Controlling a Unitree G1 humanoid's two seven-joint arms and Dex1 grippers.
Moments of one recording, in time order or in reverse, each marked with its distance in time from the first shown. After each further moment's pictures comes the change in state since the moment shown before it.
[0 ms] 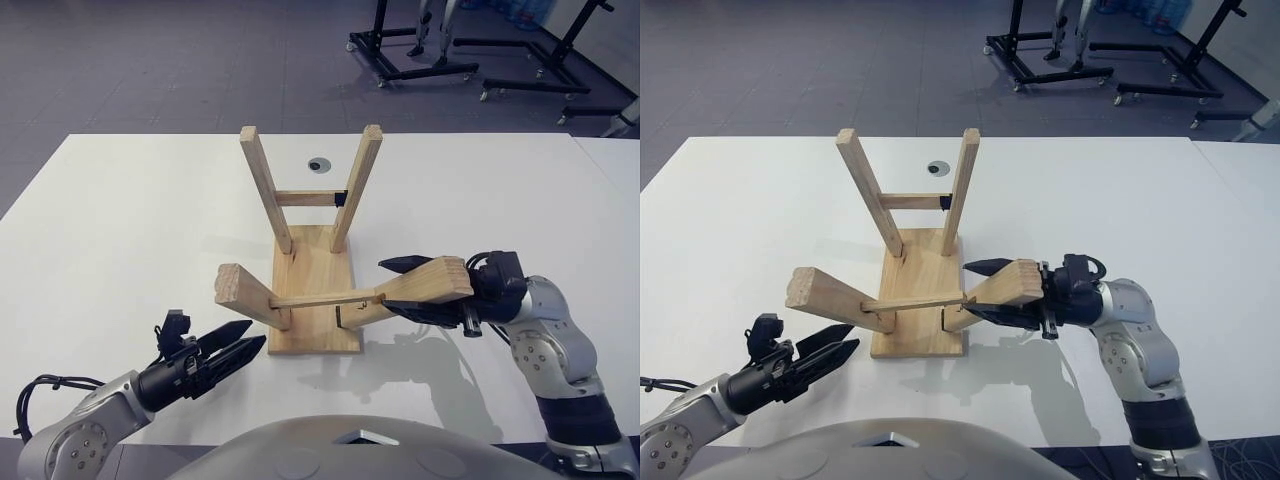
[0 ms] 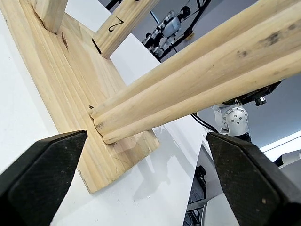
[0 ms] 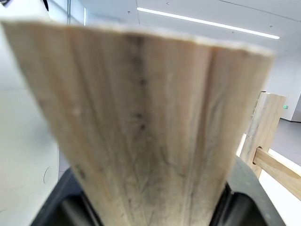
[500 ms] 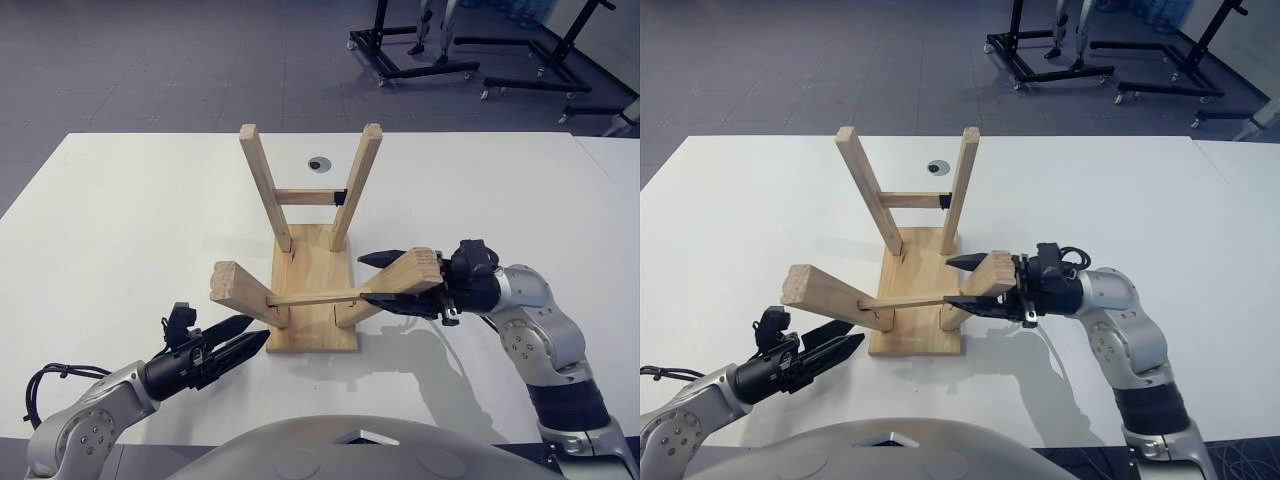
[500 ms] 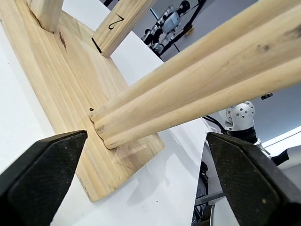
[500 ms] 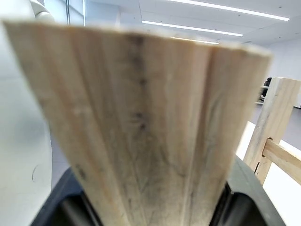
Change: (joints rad) left arm -0.056 0.000 -0.027 0.035 0.035 0.000 -0.004; right arm -0.062 0.005 0.069 -0.012 -0.075 0.057 -0.062
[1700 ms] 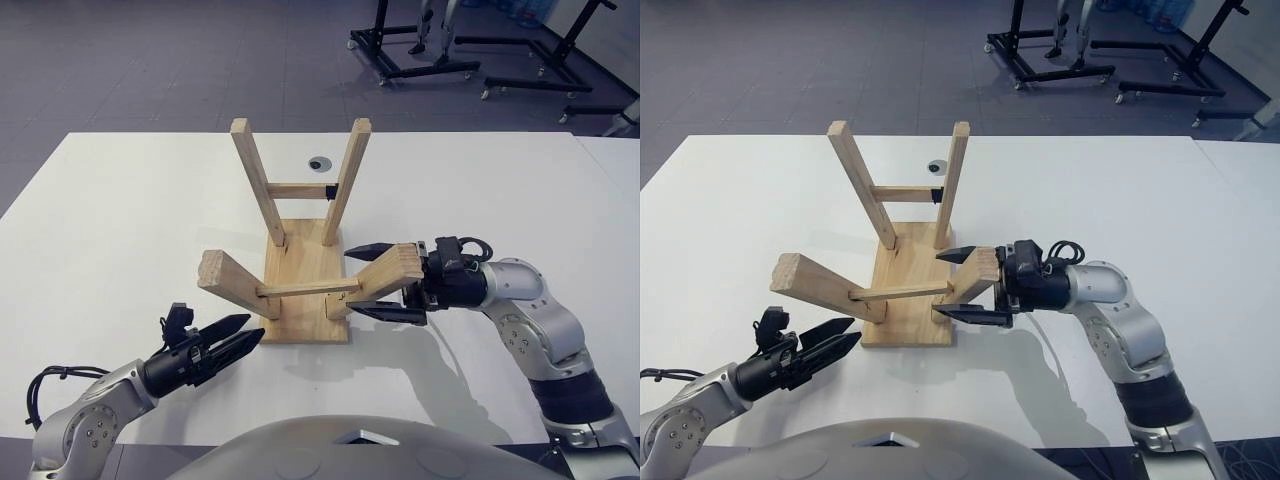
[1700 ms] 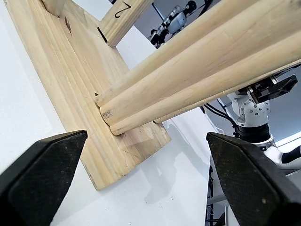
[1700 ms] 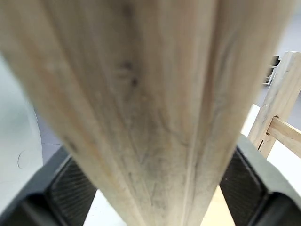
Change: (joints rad) left arm -0.027 -0.003 -0.008 0.087 0.053 -0.044 -0.042; right arm -0.045 -0.050 0.043 -0.017 -0.049 0.061 -0.066
